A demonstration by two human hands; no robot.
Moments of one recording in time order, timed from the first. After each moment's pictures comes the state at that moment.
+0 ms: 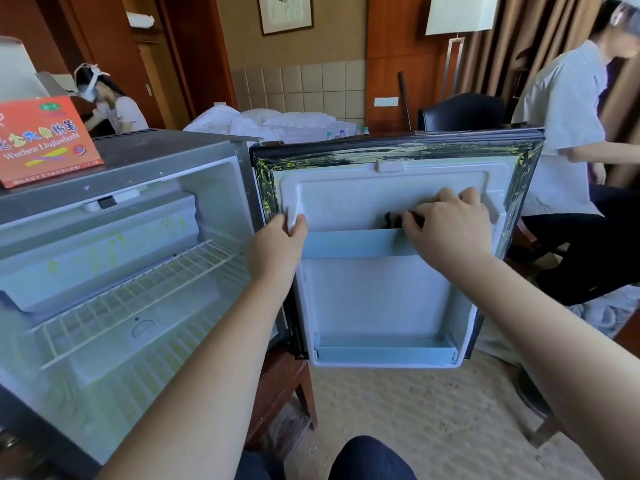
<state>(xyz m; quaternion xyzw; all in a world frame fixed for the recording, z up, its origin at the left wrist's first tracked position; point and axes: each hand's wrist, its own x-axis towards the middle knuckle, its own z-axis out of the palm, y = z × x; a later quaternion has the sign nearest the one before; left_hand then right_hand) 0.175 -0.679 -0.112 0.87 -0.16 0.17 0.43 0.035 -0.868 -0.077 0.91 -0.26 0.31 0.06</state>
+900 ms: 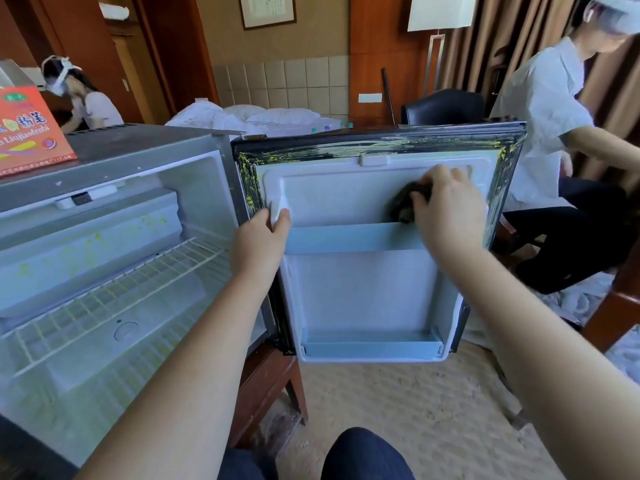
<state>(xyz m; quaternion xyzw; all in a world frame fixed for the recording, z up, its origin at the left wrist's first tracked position) 0.172 -0.674 -0.108 0.87 -0.18 0.17 0.42 0.033 -0.879 -0.071 0.86 -0.29 0.42 -0.06</state>
